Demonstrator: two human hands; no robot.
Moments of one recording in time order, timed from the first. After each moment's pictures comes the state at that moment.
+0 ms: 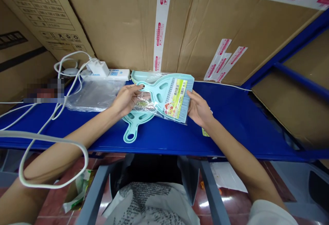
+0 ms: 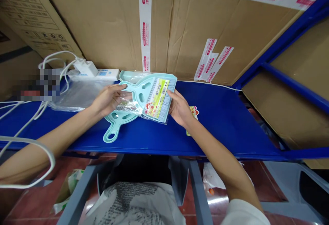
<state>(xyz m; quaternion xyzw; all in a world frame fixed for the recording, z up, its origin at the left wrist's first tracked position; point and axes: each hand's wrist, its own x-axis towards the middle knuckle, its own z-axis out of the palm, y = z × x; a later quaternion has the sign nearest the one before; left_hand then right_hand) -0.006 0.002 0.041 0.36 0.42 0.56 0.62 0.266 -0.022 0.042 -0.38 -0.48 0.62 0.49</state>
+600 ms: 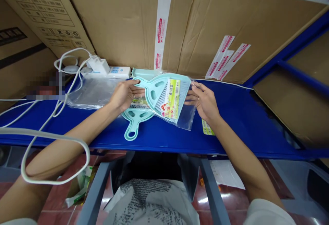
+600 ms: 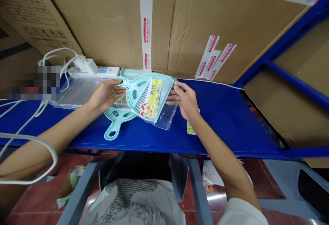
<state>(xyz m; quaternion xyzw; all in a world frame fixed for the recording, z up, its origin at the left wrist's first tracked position) -0.014 0.011 0.045 0.32 0.45 0.59 0.59 0.280 -0.011 0.043 -0.42 -0.47 0.53 0.56</state>
